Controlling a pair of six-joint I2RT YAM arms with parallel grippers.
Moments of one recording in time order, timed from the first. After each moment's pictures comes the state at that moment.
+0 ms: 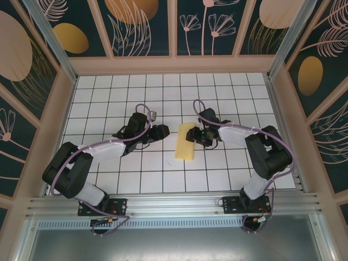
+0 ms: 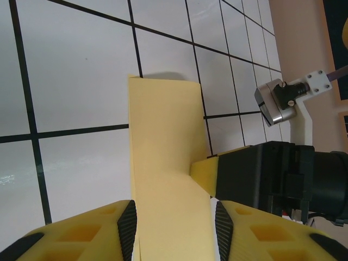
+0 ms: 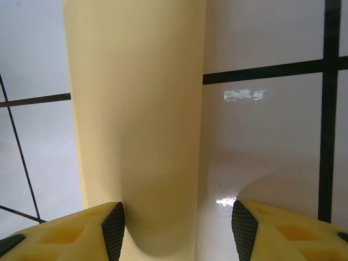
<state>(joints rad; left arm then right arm) -0.57 1.52 0.69 0.23 0.38 -0.83 0.52 1.70 0.89 -0.30 -0.28 0.68</state>
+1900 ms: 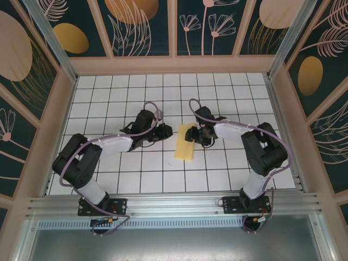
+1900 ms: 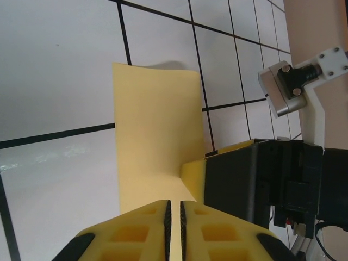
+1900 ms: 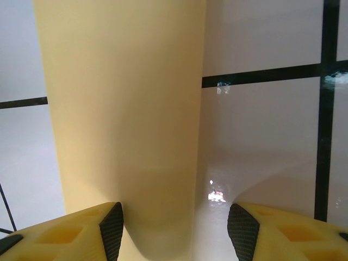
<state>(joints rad) -0.60 1.65 0.81 0.18 0.41 -0.82 0.55 1.75 0.98 -0.41 -0.21 0.68</state>
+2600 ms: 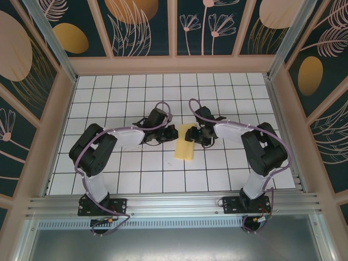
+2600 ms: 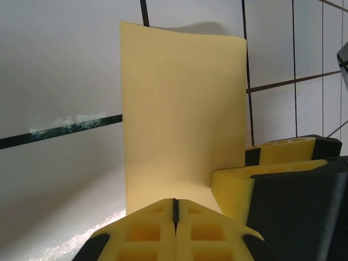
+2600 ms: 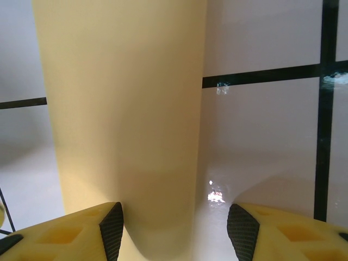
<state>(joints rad) -0.65 1.85 1.00 0.00 0.39 -0.78 0.55 1.75 0.98 -0.41 -0.20 0.68</state>
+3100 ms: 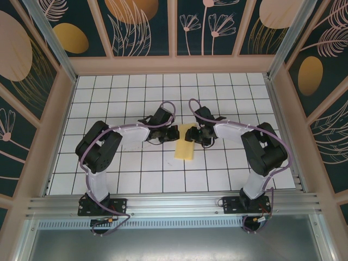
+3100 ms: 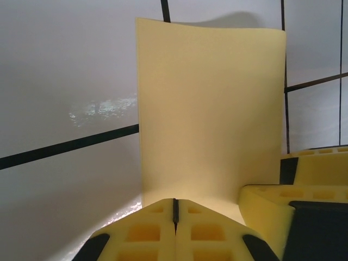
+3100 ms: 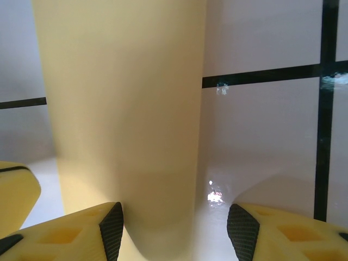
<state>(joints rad) -0.67 1.92 1.09 -0.13 0.32 -0.73 0.55 1.75 0.98 -0.41 -0.20 0.68</state>
